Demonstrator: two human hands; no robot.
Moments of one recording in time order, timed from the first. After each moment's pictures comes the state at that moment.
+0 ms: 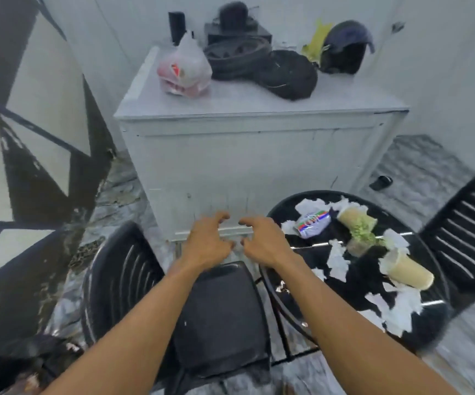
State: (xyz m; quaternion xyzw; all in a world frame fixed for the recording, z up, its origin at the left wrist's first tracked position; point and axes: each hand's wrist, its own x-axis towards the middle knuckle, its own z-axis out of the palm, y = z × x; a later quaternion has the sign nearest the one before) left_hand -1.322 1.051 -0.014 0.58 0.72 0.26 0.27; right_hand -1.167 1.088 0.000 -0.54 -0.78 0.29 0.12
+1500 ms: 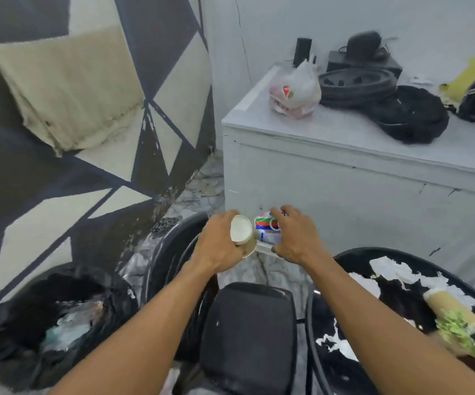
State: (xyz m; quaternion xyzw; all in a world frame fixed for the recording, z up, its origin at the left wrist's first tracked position) left_hand -1.368 1.008 0.016 0.48 0.80 0.33 0.12; right_hand -1.228 1.151 0.018 -0.34 -0.94 0.07 0.05
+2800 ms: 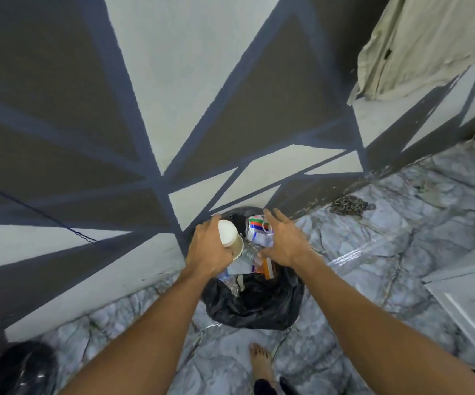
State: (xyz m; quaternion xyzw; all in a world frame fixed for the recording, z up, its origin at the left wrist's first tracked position) left_hand -1.816 0.611 -0.117 -0.05 0.96 0.25 0.12; right_hand -1.831 0.804 -0.140 0.02 -0.96 0.20 -0.19
